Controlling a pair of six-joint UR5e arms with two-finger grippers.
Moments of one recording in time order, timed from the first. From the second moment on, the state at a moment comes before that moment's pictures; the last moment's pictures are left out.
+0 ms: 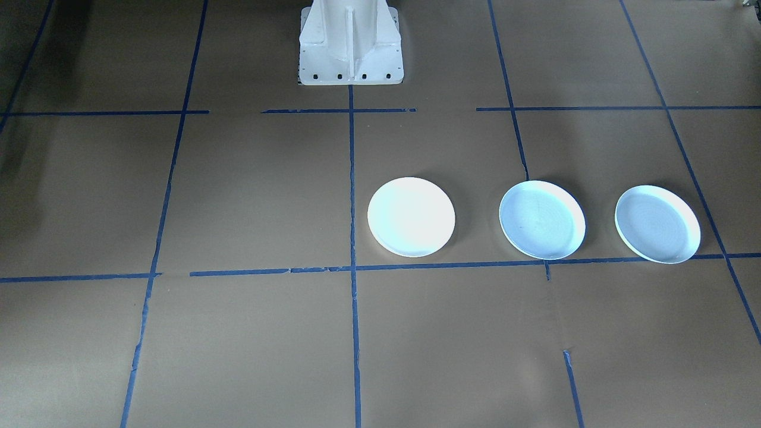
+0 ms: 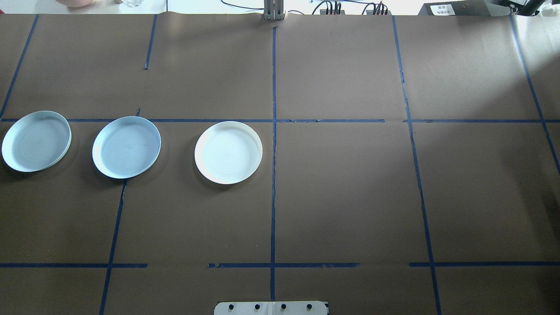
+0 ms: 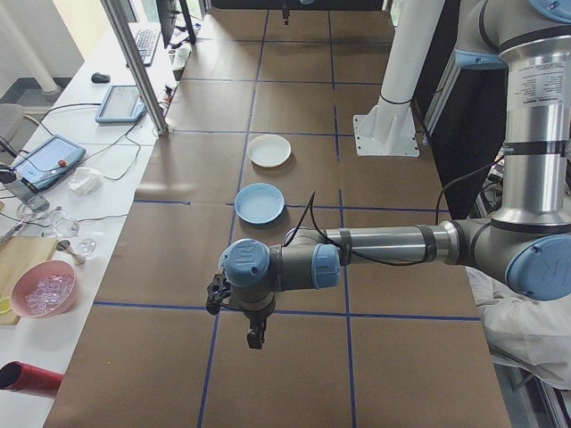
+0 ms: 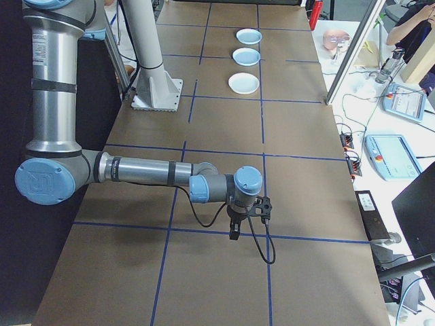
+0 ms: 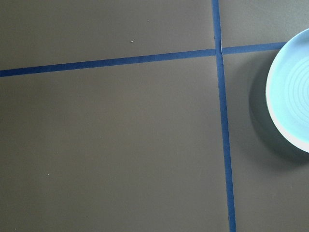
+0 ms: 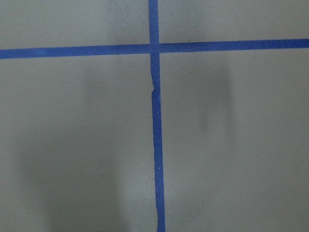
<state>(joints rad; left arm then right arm) -1.64 -1.50 -1.59 -1.53 -2.34 0.21 1.41 -1.65 1.57 -1.44 2.31 0.21</state>
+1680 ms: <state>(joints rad) -1.39 -1.63 -1.24 -2.09 -2.59 -0.19 1.41 -1.65 1.57 -1.44 2.31 0.21</state>
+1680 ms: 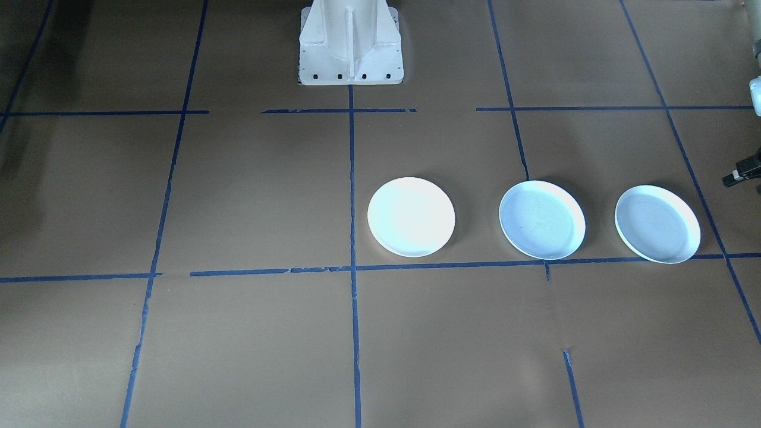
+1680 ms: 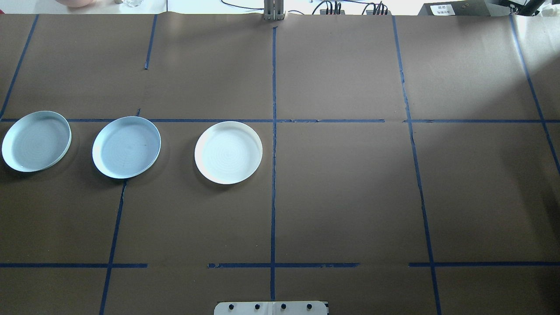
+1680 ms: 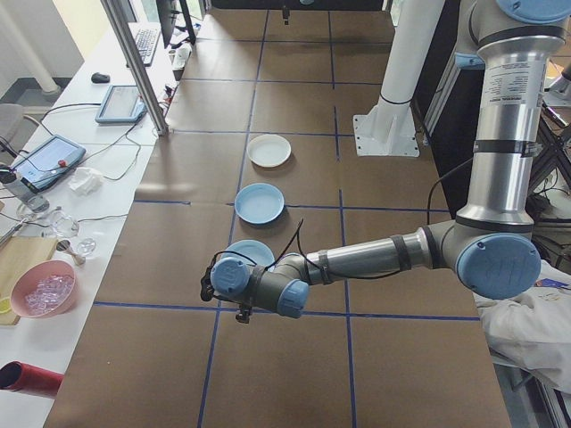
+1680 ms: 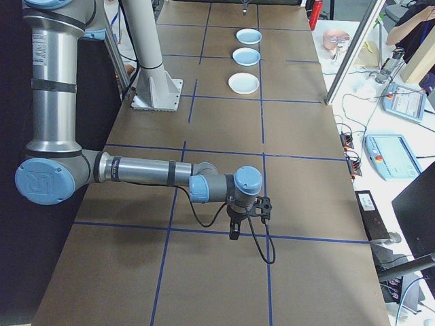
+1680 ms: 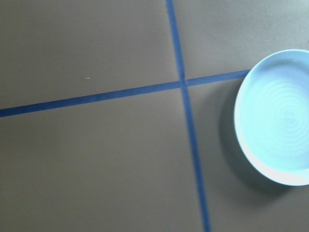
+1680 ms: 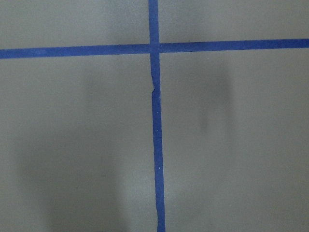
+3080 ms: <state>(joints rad) -1.24 -1.80 -1.01 -2.13 -2.57 -0.30 1.41 -1.65 1.57 -1.44 2.31 0.21</state>
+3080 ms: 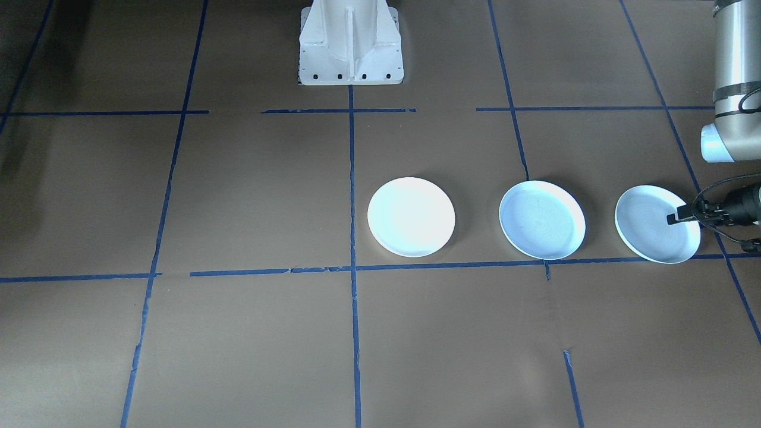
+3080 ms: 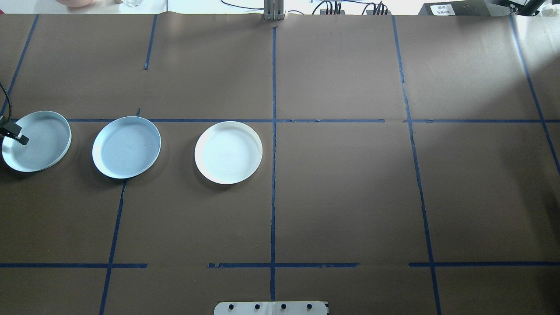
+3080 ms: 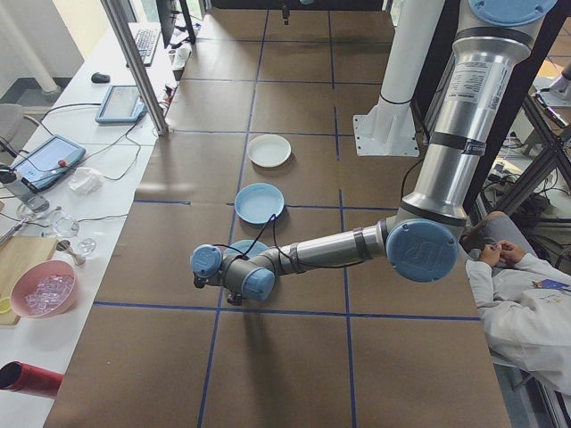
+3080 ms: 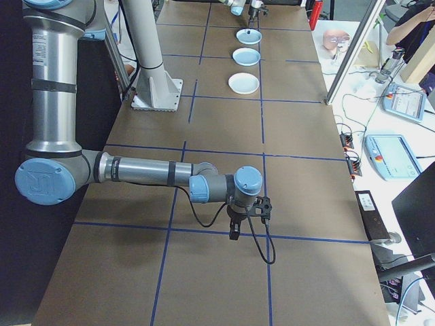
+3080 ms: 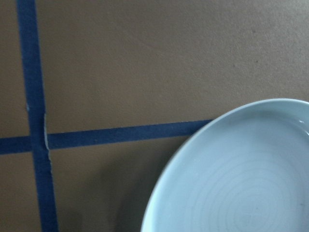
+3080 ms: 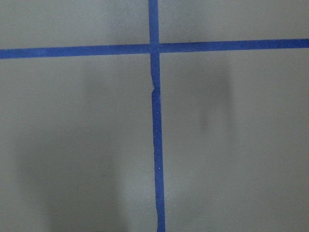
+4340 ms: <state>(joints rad) -1.31 -1.78 -1.06 -2.12 -2.56 -0.29 1.41 -1.65 1.57 -1.44 2.31 0.21</state>
